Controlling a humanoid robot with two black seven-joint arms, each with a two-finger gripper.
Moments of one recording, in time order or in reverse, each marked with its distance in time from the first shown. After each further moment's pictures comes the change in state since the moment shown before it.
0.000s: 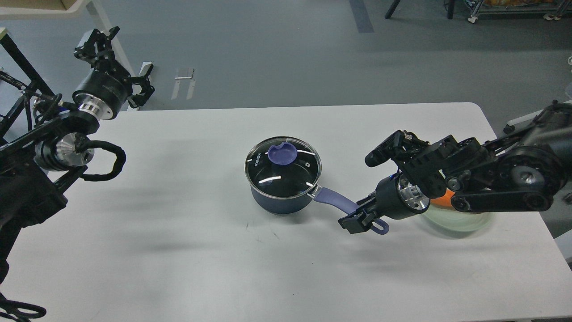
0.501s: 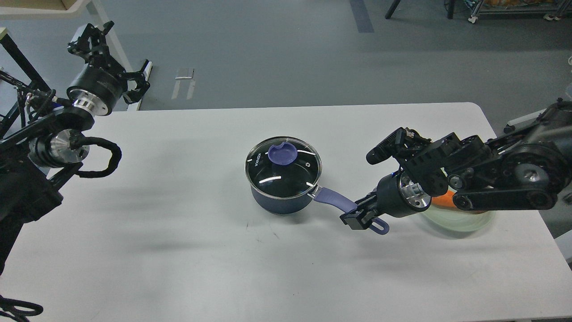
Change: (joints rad) left arm -0.011 0.012 0.000 -0.001 0.000 -0.014 0.000; right arm 0.021 -0.007 0.003 0.019 0.010 0.002 -0.011
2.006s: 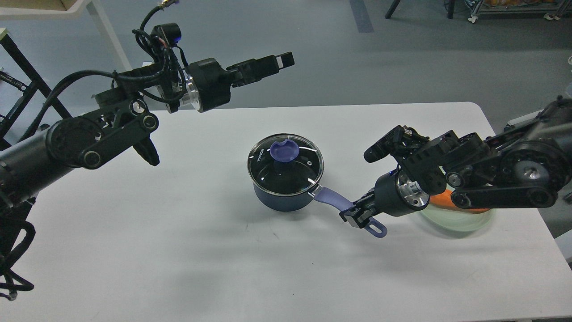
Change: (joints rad) left arm -0.180 -0.105 0.062 -0.316 1.478 0.094 -0.021; right arm 0.010 0.003 0.005 0.006 0.013 0.012 -0.006
